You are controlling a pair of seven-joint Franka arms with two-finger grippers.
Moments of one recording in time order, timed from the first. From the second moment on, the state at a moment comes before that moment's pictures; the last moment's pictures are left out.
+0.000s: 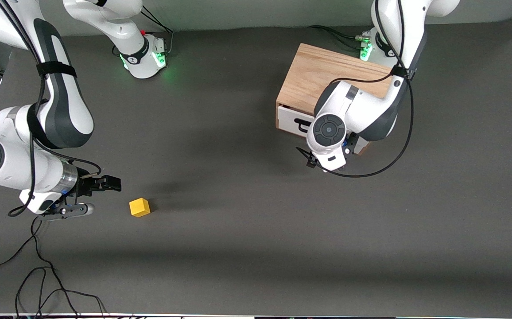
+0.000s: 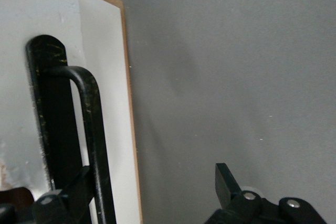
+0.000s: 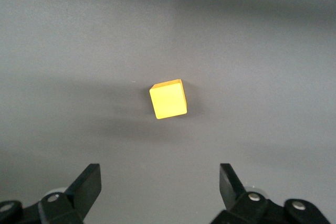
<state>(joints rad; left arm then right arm) -0.57 0.45 -0.01 -1.75 -0.09 1.93 -1.70 0.05 0.36 0.02 -1.68 0.04 1.98 -0.07</state>
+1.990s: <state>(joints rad) -0.55 0.65 -0.01 -1.46 -0.07 2.06 -1.69 0.08 0.56 0.02 -1.82 0.04 2.37 -0.23</state>
